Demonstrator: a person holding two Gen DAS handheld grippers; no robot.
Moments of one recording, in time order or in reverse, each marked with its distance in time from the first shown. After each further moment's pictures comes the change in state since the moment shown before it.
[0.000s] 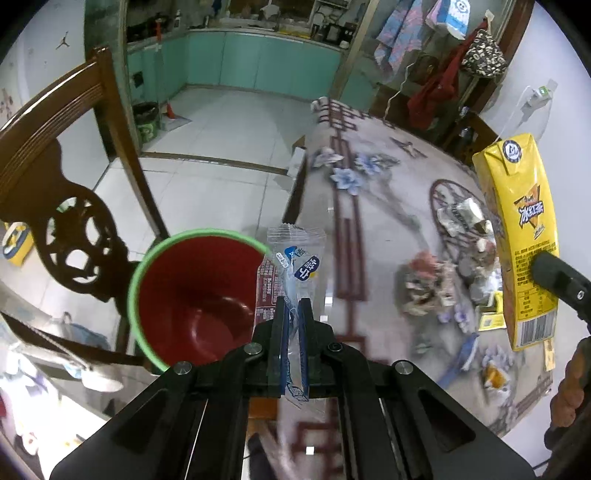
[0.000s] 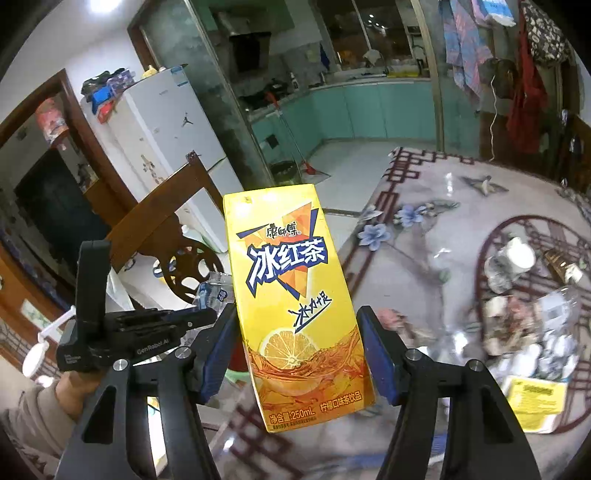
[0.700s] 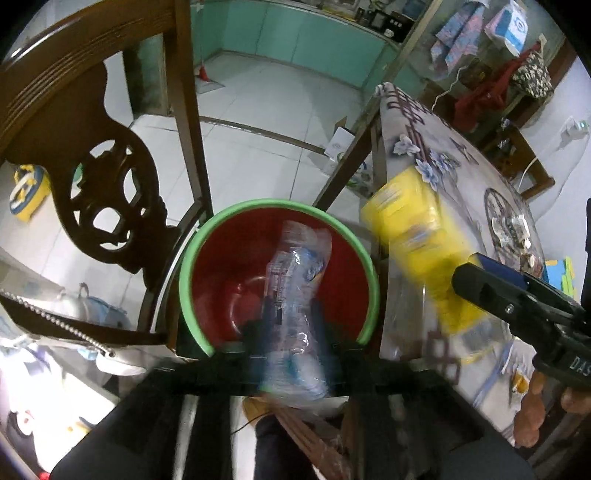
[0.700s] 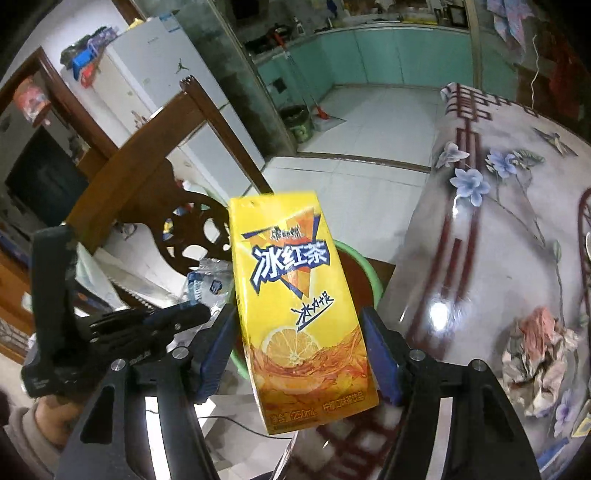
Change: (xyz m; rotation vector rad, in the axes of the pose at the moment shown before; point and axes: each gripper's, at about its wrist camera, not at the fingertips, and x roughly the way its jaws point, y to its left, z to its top) left arm 0.031 0.098 -0.004 -0.139 0.094 0.017; right arm 0.175 0.064 -0.002 0.005 0.199 0.002
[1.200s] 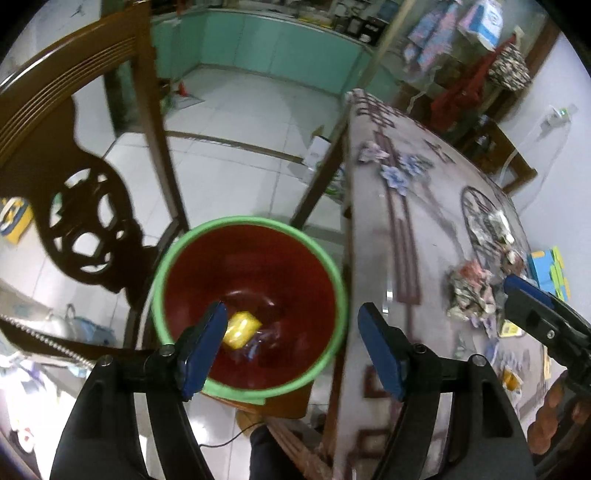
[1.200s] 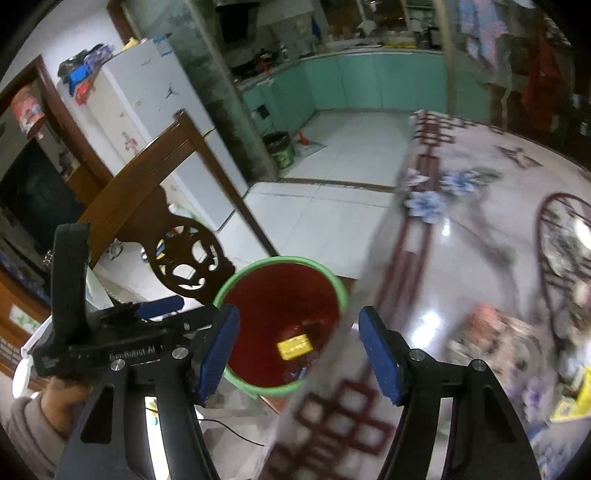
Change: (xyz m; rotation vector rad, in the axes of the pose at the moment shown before) left arm -0.007 -0.037 0.004 0.084 -0.037 -0.057; right arm -0.081 -0.025 -0.028 0.044 -0.116 -0.084
